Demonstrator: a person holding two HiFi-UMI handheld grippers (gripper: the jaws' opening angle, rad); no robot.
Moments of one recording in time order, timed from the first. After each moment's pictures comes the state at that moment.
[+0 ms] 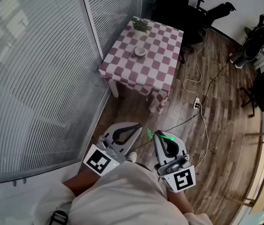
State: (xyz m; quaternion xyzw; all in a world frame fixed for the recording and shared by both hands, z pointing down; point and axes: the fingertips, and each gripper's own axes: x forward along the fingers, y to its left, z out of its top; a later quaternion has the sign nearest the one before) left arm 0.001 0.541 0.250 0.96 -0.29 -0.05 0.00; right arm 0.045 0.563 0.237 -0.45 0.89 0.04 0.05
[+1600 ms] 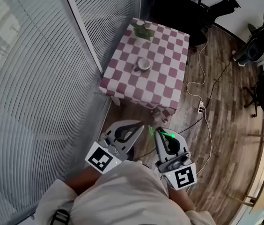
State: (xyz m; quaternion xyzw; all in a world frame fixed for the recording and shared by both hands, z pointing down) left arm -0.037 0.341 0.273 0.96 -0.26 -0.04 0.02; right arm 0.000 0.359 0.252 -0.47 0.88 0.01 0.05
